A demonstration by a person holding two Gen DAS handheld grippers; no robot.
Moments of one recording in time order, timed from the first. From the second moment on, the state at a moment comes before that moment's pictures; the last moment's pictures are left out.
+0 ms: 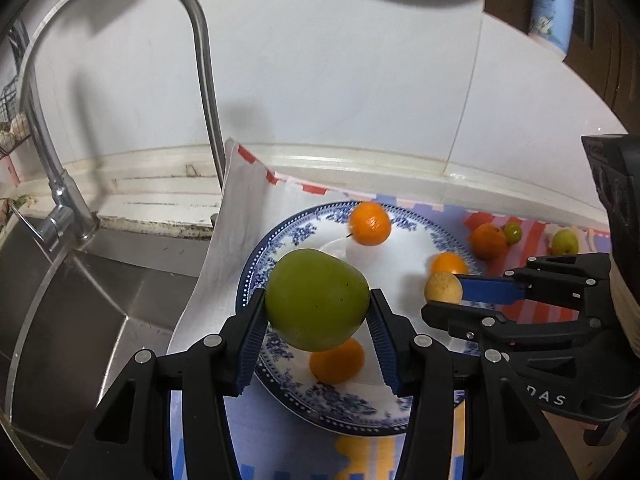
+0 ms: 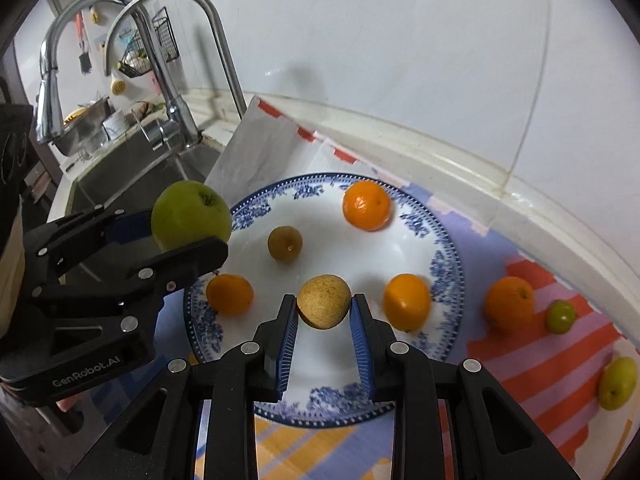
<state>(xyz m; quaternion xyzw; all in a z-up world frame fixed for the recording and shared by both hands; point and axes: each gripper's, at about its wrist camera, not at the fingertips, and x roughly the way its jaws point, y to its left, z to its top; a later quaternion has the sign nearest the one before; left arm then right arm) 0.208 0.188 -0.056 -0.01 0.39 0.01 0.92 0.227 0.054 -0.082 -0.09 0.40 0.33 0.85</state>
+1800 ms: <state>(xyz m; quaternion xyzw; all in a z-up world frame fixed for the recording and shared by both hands) 0.144 0.099 0.024 -0.03 0.31 -0.02 0.95 0.167 -0.067 -0.011 0.00 0.33 0.23 0.92</state>
